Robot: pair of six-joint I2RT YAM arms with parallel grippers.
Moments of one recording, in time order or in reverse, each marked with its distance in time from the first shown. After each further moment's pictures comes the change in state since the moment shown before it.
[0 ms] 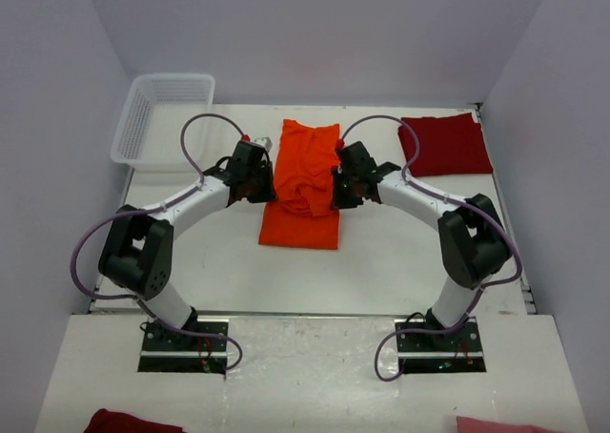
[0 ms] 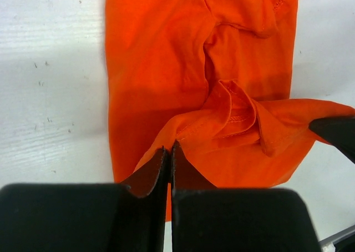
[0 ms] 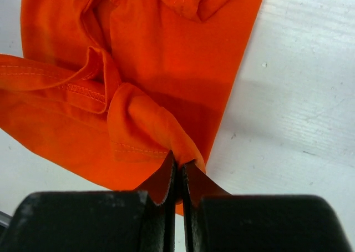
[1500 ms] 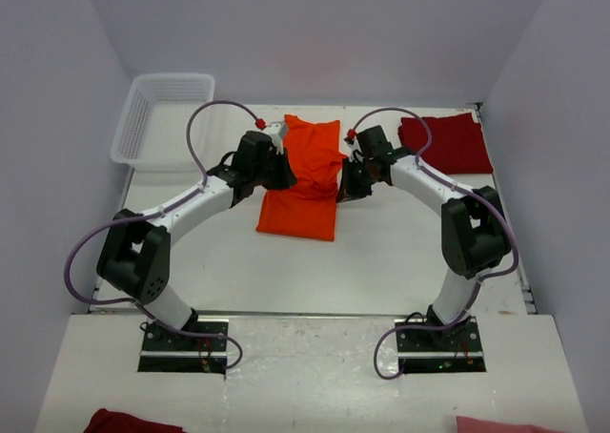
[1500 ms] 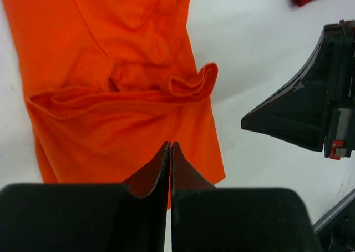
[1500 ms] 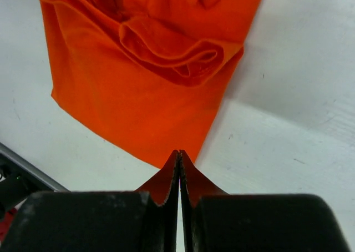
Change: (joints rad) left arm -0.050 -0.009 0.084 0.172 0.074 0.050; right arm -0.156 0.065 0.138 -0.111 -0.266 -0.086
